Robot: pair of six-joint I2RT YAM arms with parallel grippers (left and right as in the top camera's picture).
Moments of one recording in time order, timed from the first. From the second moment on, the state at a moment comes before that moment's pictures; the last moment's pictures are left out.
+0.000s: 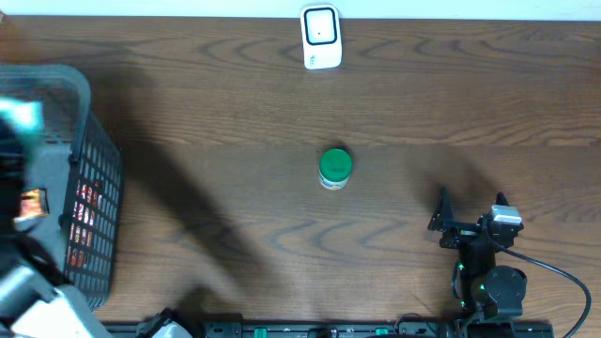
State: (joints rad) left arm 0.75 0.95 1.19 -0.52 0.58 -0.82; right arm 0.03 0.01 0.01 -0.06 0.11 0.12
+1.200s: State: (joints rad) left arm -0.37 1.59 1.01 -0.79 -0.13 -0.75; right arm 0.03 0.01 0.01 -0.06 0.11 0.12
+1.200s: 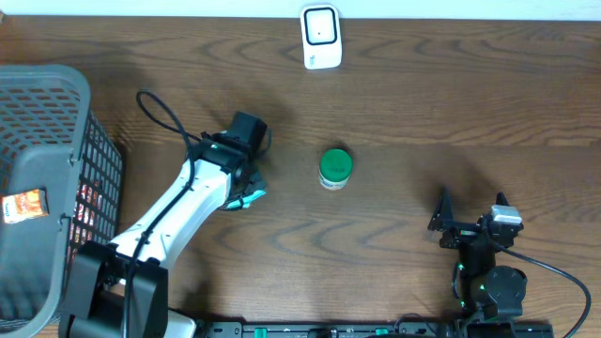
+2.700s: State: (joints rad) left arm 0.61 1.43 1.75 -1.34 -0.09 -0.57; right arm 0.03 0.01 0.01 -0.06 0.11 0.12
